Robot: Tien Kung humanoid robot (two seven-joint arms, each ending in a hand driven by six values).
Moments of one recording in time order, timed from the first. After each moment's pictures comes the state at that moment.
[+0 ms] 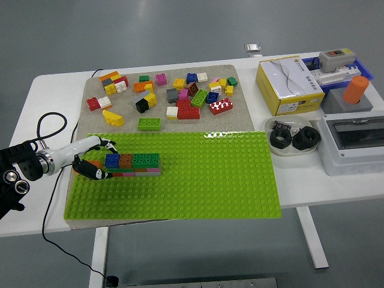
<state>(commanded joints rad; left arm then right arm) -0.54 0.53 -0.81 -1.18 1.52 -0.30 0.07 0.07 -0.09 1.41 0.18 -1.06 0.27 -0.30</state>
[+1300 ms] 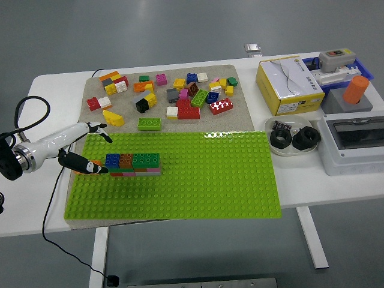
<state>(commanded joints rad) -0.37 0.64 -1.02 -1.53 1.67 -0.29 0.12 0.05 -0.09 1.41 0.18 -1.05 0.27 -0.30</state>
